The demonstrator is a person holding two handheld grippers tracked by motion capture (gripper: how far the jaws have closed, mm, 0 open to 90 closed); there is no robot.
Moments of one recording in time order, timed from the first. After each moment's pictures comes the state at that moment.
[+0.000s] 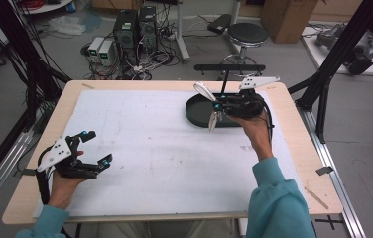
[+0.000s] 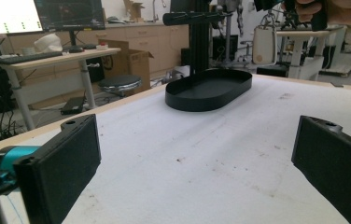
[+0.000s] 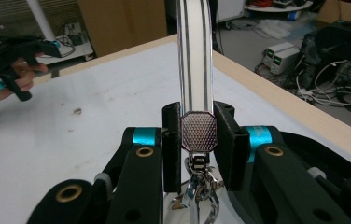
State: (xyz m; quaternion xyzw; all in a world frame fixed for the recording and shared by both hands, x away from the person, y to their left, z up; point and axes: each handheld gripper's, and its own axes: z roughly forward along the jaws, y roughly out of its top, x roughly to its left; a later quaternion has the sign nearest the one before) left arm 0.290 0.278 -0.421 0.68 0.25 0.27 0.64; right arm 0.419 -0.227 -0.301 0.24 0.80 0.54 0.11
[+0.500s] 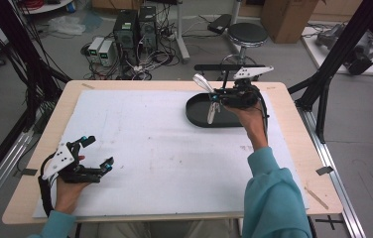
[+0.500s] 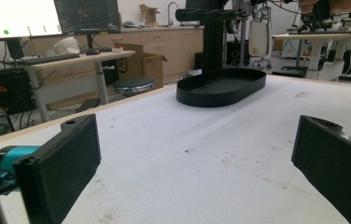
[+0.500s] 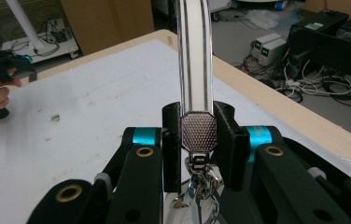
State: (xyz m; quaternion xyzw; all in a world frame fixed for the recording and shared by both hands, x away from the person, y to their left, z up) left arm 0.285 0.275 -0.441 0.66 0.26 0.29 0.64; right arm 0.447 -0.218 -0.295 0.27 0.81 0.52 0.12
